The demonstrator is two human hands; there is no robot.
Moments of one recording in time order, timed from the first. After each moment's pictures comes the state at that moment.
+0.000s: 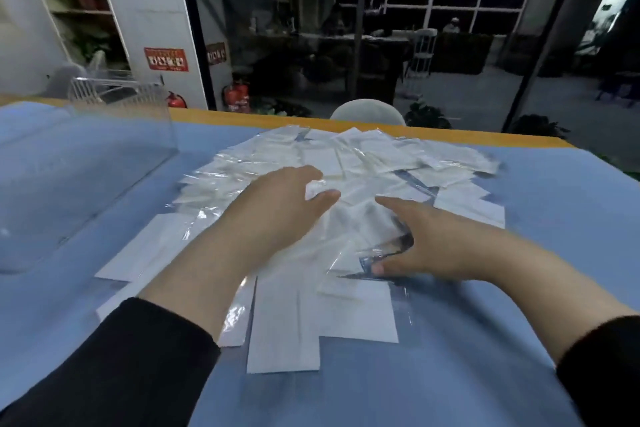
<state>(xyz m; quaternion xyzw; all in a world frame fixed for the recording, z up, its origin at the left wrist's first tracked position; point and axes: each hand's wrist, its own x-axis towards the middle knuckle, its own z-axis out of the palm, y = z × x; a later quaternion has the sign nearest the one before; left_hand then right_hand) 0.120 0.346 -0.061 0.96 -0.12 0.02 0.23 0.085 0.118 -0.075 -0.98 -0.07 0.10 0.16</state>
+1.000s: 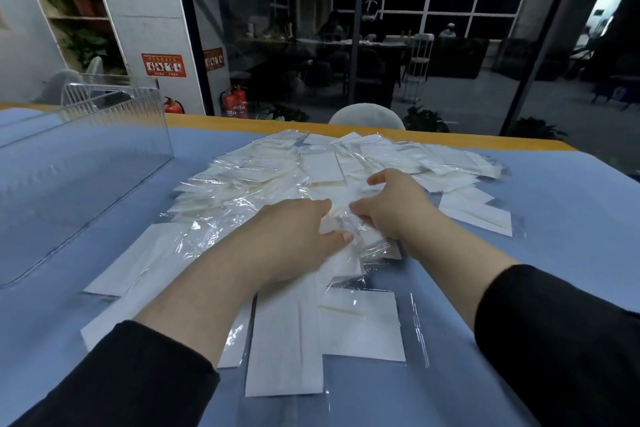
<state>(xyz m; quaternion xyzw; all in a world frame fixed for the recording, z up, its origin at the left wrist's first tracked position) 0.115 0.339 -0.068 0.97 -0.18 -0.07 0.14 0.143 0.173 -0.084 -0.87 0.14 -0.04 0.48</state>
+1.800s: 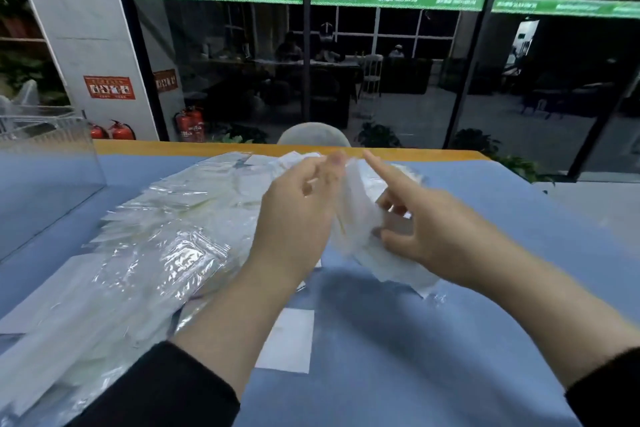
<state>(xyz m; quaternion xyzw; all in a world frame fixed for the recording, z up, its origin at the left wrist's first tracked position) 0.074 0.237 -0.046 0.75 -0.20 0.14 0.62 0.028 0.061 -0.031 -0.97 -0.11 -0.13 0.18</state>
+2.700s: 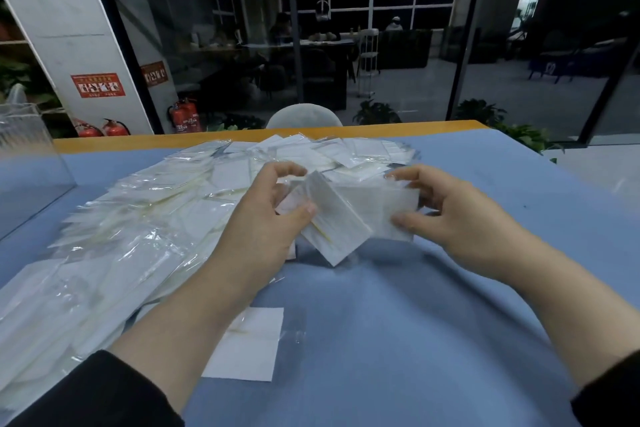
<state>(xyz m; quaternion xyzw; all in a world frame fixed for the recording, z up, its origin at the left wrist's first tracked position) 0.099 0.233 -0.089 0.76 -0.20 0.03 0.62 0.048 -0.011 -0.088 -0.89 -0.05 -0.14 0.42</state>
